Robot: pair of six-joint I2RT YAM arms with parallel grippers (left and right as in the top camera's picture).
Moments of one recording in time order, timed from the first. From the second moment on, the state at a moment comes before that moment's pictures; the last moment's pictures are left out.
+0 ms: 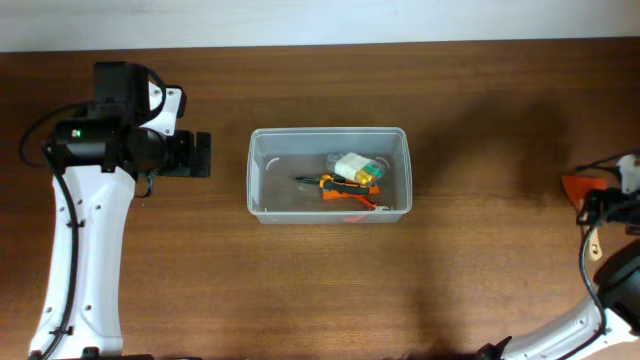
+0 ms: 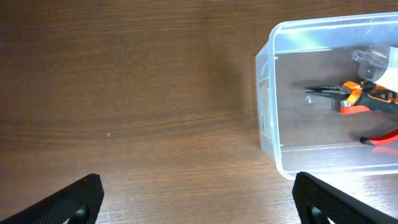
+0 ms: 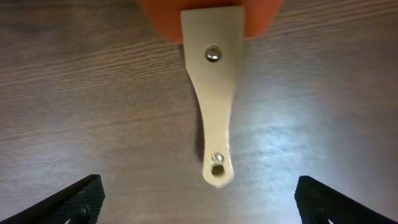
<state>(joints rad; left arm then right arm) 0.02 1.54 1.62 -1.21 0.05 0.09 -0.81 2.06 1.65 -1.19 -0.03 -0.61</state>
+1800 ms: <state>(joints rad) 0.02 1.54 1.62 -1.21 0.05 0.09 -0.73 2.19 1.65 -1.07 0.06 -0.60</state>
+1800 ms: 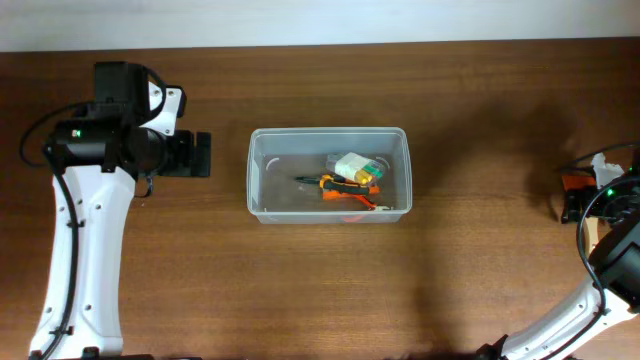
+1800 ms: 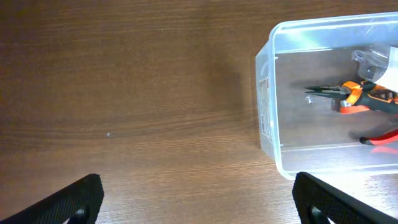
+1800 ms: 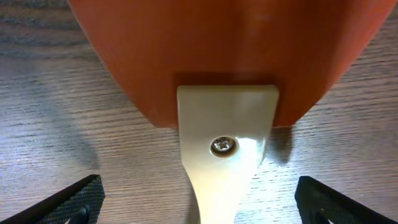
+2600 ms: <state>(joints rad) 0.02 1.54 1.62 -1.21 0.05 0.09 -0.78 2.20 1.65 -1.06 0.05 -0.60</state>
